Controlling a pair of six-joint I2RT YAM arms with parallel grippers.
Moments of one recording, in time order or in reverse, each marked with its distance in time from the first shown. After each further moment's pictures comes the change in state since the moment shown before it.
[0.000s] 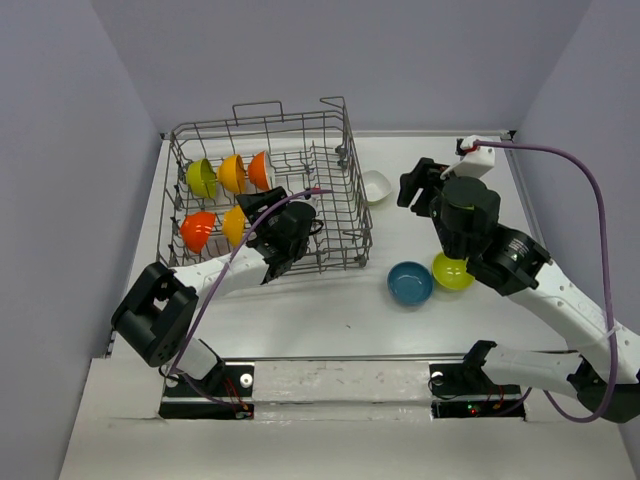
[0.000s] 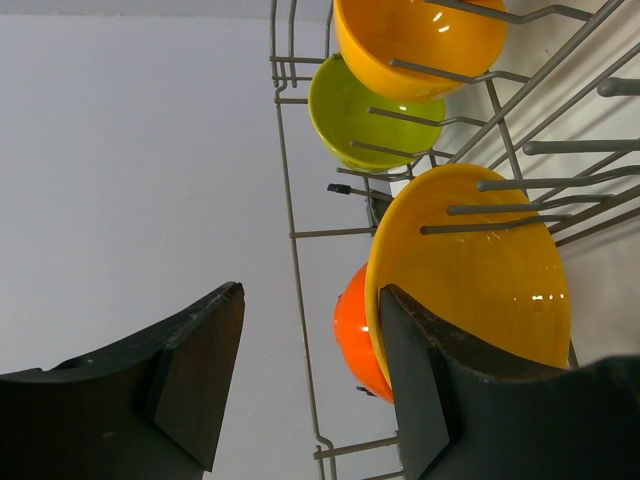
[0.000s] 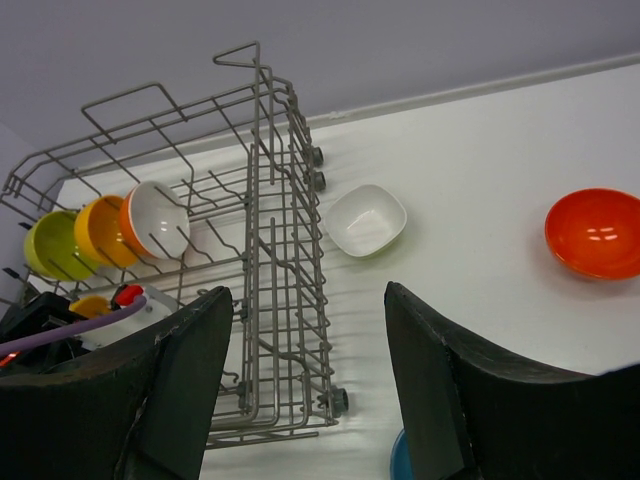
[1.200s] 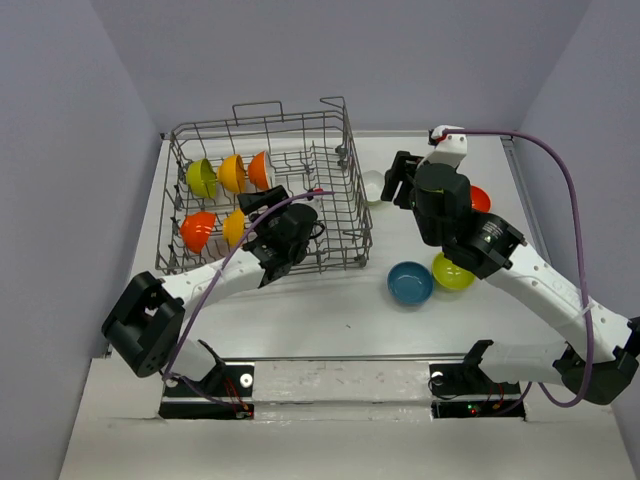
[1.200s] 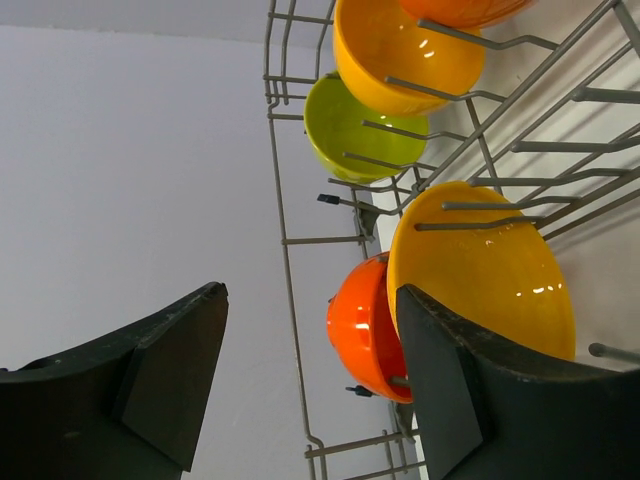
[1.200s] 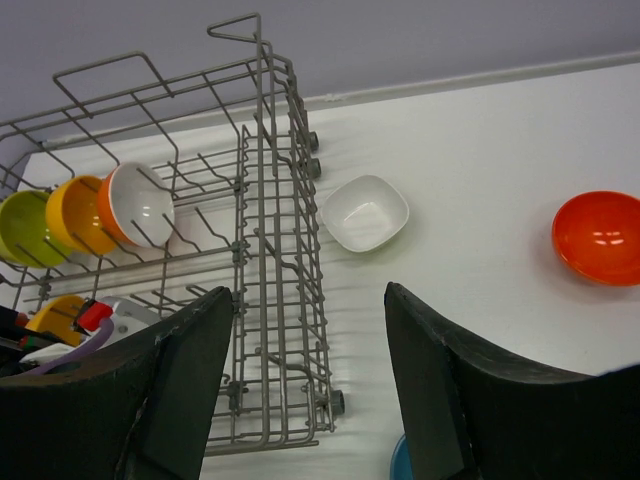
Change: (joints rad) left arm -0.036 -0.067 0.014 -0.101 0.030 -0.088; right arm 0.000 0.138 0.076 -0.013 -0.006 -0.019
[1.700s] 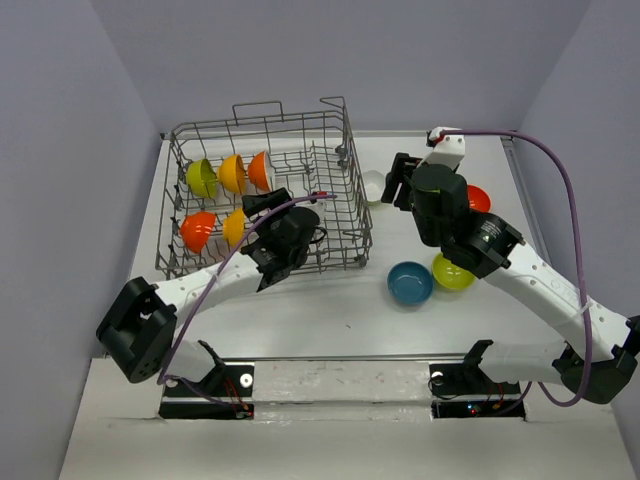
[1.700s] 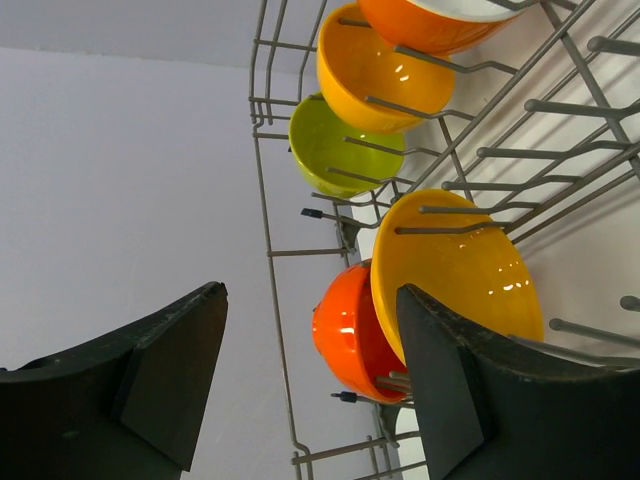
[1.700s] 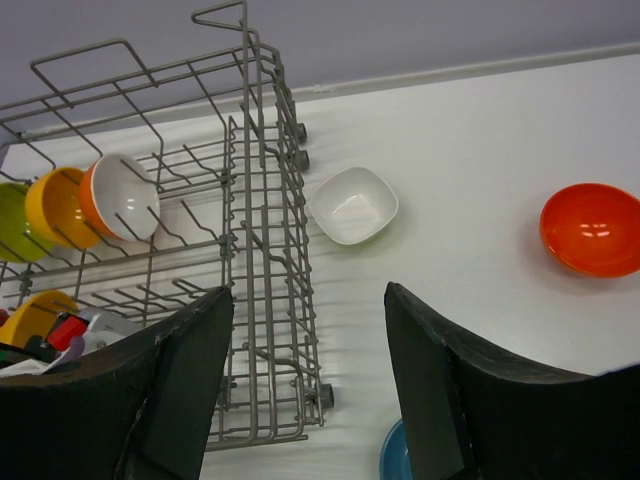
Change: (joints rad) left arm -0.034 -0.034 0.001 -0.056 0.041 -0.055; right arm 0.000 0.008 0.000 -0.027 0.012 0.003
